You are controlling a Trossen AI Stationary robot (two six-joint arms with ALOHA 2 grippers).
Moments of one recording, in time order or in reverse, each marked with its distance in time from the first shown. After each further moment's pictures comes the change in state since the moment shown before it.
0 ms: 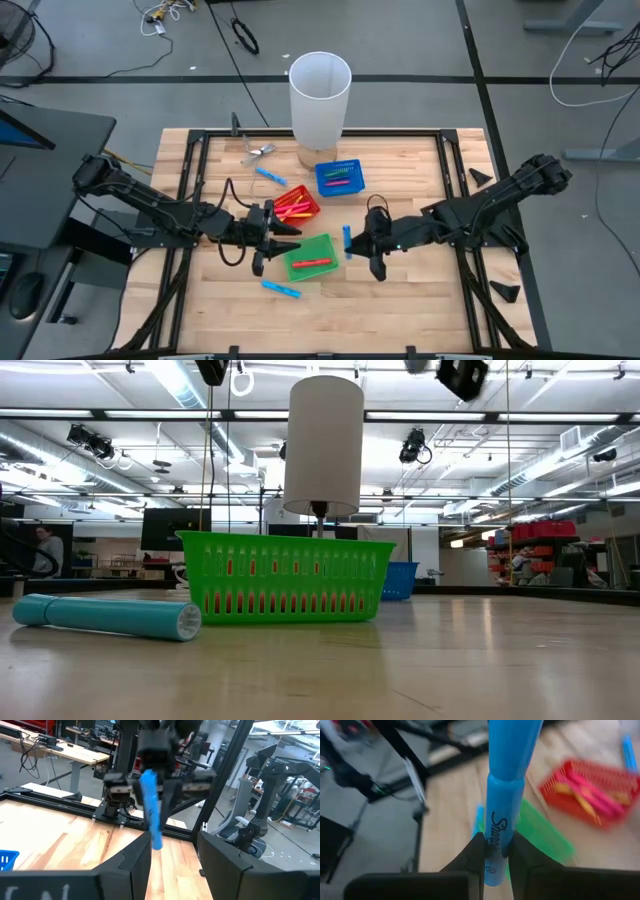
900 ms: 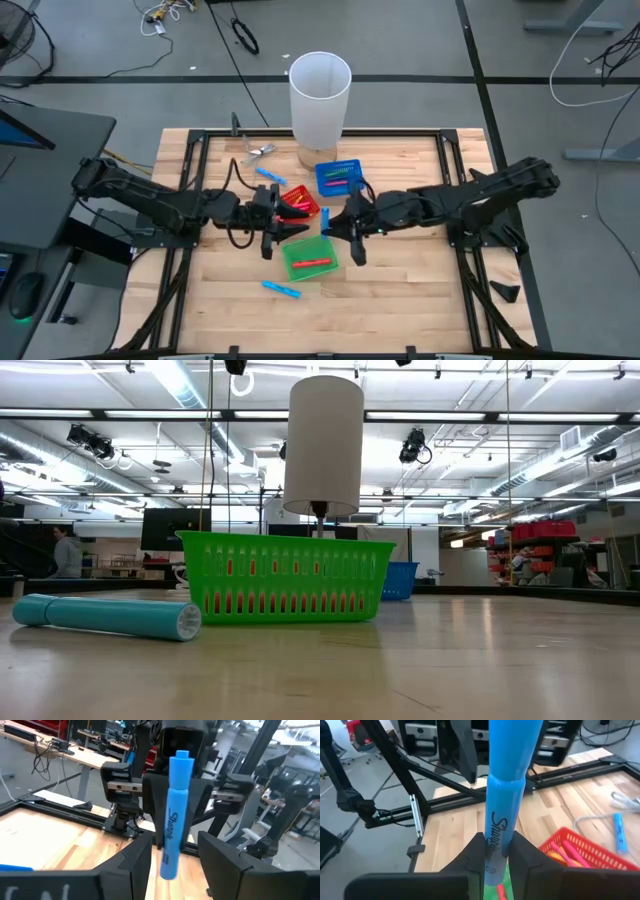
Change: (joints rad) left arm 0.118 0.014 0.139 -0.119 0.077 -0.031; right arm -0.130 0.117 0.230 0.051 -0.085 -0.241
